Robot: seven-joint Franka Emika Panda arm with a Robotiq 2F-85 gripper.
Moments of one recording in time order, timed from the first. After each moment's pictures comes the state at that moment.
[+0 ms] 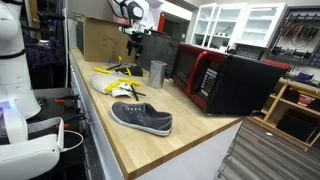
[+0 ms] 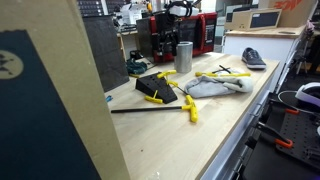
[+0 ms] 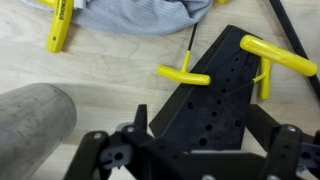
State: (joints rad) arm 0.15 0.23 0.14 -1.91 0.01 2.08 0.14
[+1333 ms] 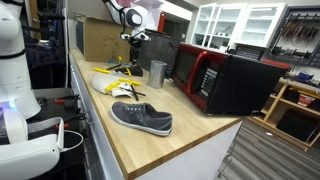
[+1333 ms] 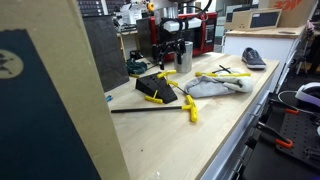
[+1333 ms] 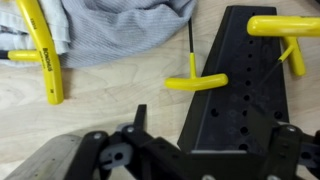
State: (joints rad) arm 0.17 0.26 0.11 -1.98 -0.02 2.17 0.50
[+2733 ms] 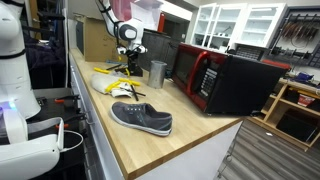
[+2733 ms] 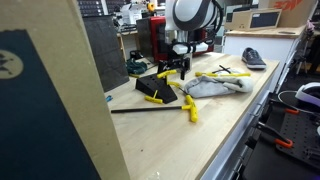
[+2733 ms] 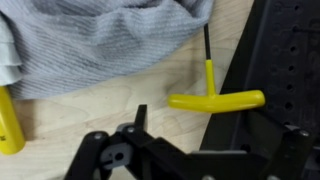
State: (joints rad) arm 0.17 0.29 0.08 -2.18 0.08 2.50 0.43
